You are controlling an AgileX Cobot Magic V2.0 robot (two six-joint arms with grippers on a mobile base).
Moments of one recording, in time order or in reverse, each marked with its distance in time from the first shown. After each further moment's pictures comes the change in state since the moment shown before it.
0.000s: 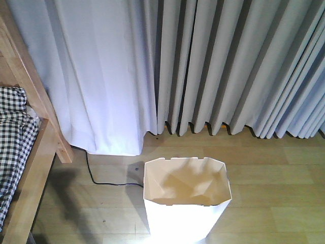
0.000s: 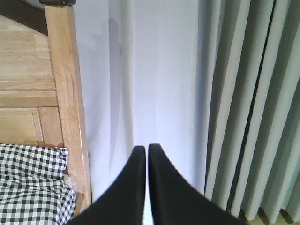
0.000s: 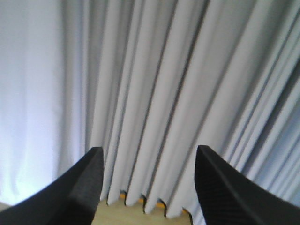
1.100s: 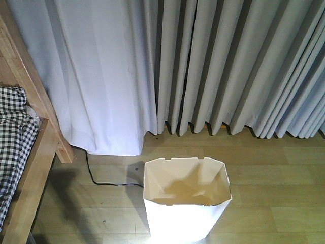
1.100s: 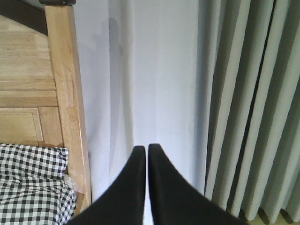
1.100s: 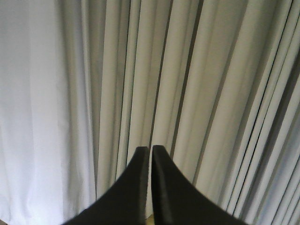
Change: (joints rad) left arm 0.000 0.000 0.000 0.000 0.000 0.000; right arm 0.006 -0.169 0.187 0.001 -0.087 0.103
